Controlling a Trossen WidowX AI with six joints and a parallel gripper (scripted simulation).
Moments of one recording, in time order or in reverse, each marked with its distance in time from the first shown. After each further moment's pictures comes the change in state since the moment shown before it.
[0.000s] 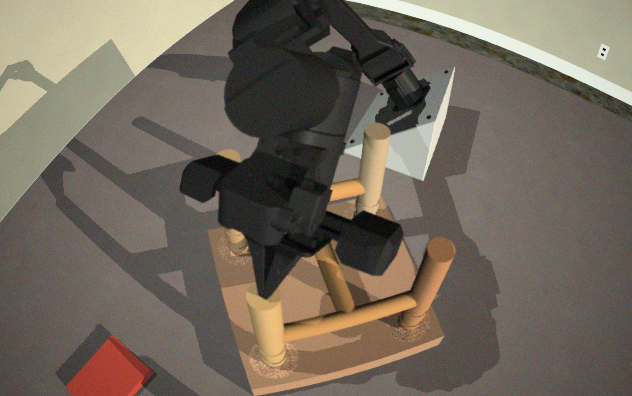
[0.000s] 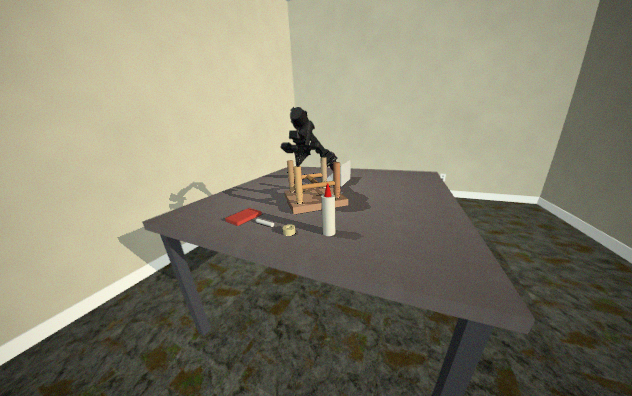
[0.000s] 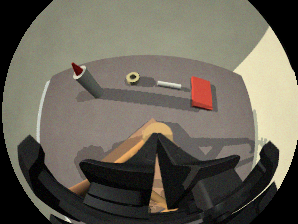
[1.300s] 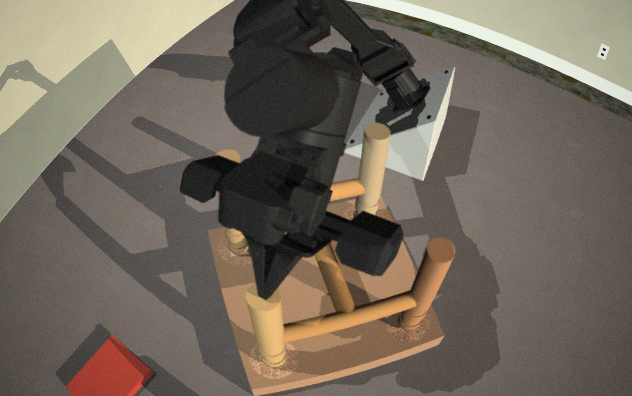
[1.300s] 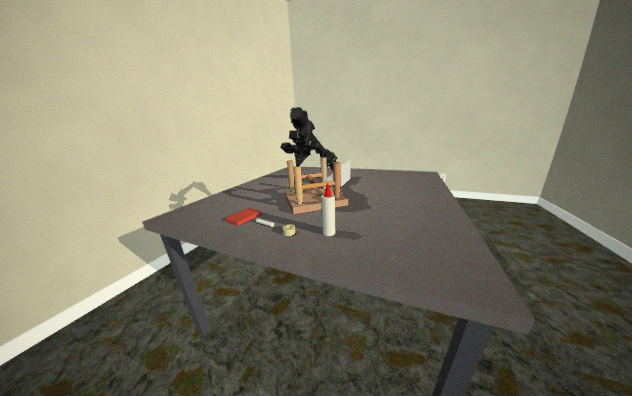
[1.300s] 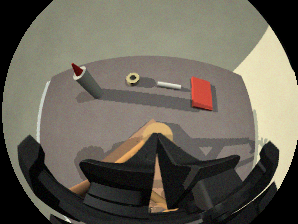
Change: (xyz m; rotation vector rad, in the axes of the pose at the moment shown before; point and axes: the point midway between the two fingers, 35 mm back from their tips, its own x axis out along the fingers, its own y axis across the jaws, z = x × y) arm 0.000 0.000 0.000 0.003 -0.008 0.000
